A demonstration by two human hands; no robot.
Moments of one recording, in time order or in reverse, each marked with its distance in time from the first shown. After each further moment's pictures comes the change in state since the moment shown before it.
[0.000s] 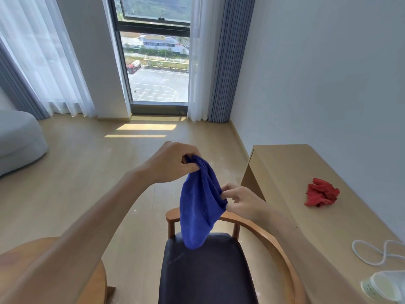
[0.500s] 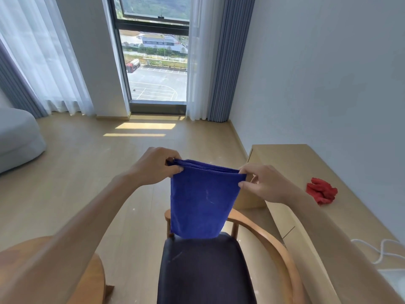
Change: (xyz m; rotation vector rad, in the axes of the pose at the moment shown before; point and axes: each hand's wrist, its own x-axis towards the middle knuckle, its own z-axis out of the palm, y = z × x) left_hand -0.009 -0.046 0.006 0.059 0.000 -0.149; right_hand -0.020 -0.021 -0.062 -0.232 0.169 -0.114
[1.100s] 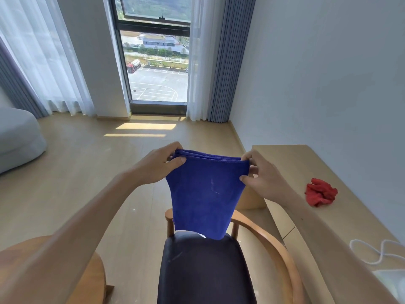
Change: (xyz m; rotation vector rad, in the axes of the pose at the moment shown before) left_hand 0.002 -0.005 0.005 -0.162 -0.014 -0.023; right_hand 0.001 -0.009 0.008 0.173 0.233 0.056
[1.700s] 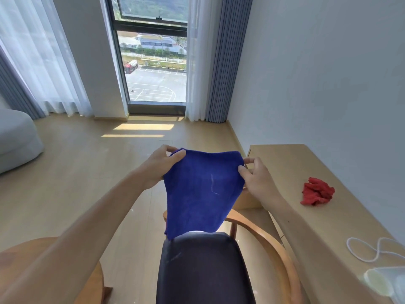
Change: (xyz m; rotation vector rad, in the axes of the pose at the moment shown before) left_hand 0.011 0.011 0.016 -0.610 0.063 -0.432; right_hand 0.003 -0.002 0.024 0.312 0.199 0.371
